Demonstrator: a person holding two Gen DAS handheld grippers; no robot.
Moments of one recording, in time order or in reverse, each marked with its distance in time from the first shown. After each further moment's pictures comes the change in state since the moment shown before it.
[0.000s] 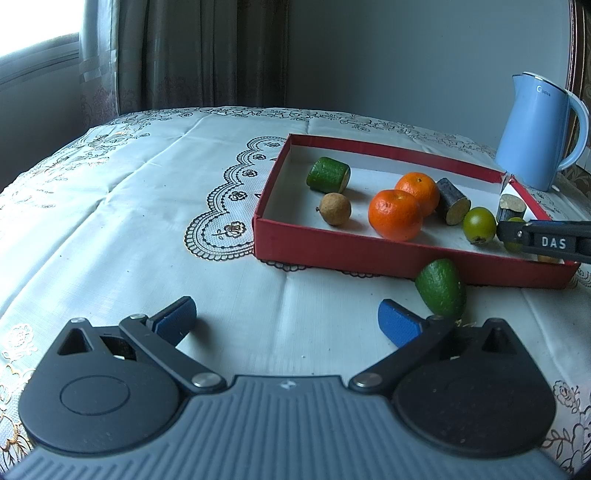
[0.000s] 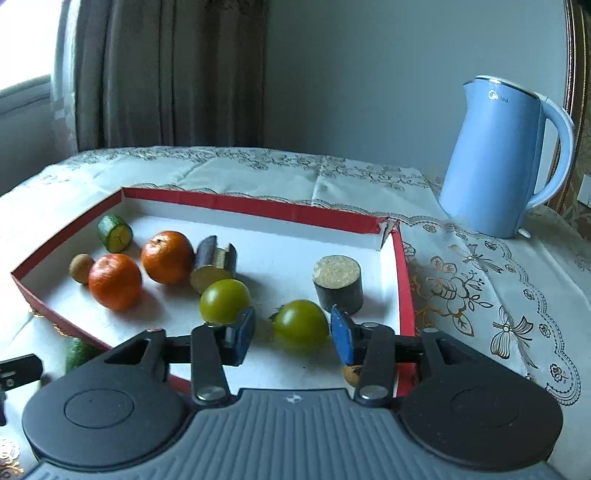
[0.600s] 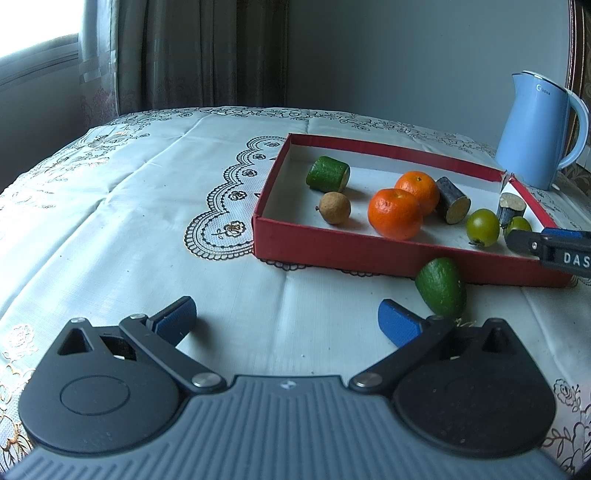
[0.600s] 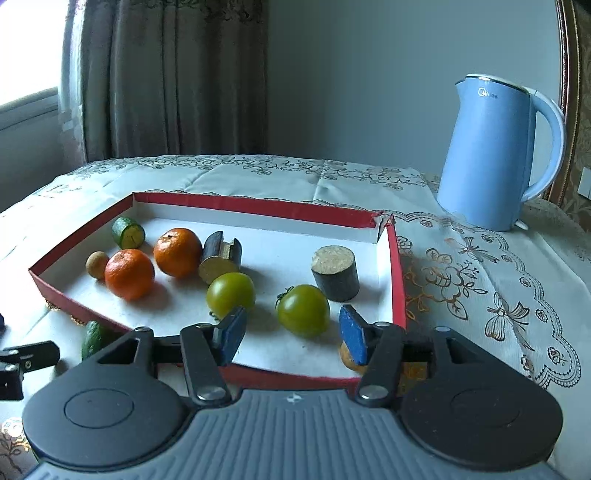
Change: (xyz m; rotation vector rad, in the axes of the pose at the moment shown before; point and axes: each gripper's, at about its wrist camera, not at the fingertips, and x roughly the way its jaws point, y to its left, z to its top) left arm 0.001 -0.002 0.001 0.002 0.002 0.002; right arm -0.018 -0.008 -0.014 0.021 -0.029 0.024
